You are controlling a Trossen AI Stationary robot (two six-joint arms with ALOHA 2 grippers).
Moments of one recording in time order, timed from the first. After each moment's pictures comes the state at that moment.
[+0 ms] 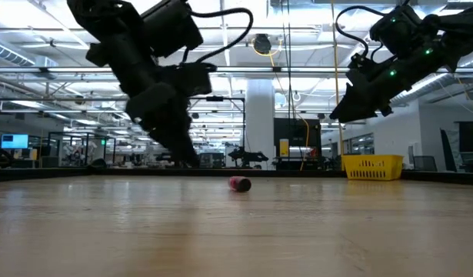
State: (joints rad) left arm -0.07 1.70 0.86 -0.11 -0.08 -0.08; right arm -0.49 0.84 0.37 0.01 0.15 0.18
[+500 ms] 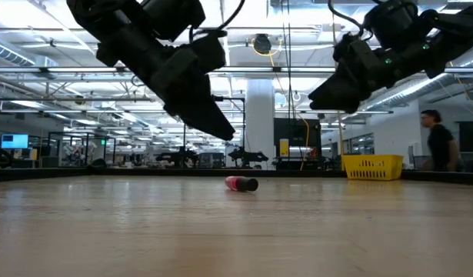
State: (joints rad) left arm -0.07 1.70 0.86 0.16 -0.03 -0.08; right arm -0.30 1.01 0.37 0.31 -0.11 0.16
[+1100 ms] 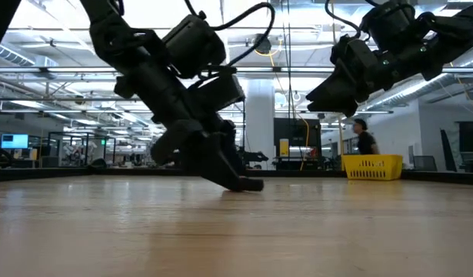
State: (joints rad) left arm -0.07 1.93 0.92 0.24 0.01 0.27; right arm -0.29 1.05 0.37 0.36 -0.14 0.20
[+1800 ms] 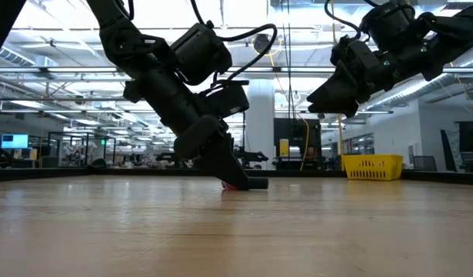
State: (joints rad) left arm -0.03 1.96 0.95 0.14 0.02 0.04; right arm -0.29 1.05 0.37 0.34 -0.14 0.19
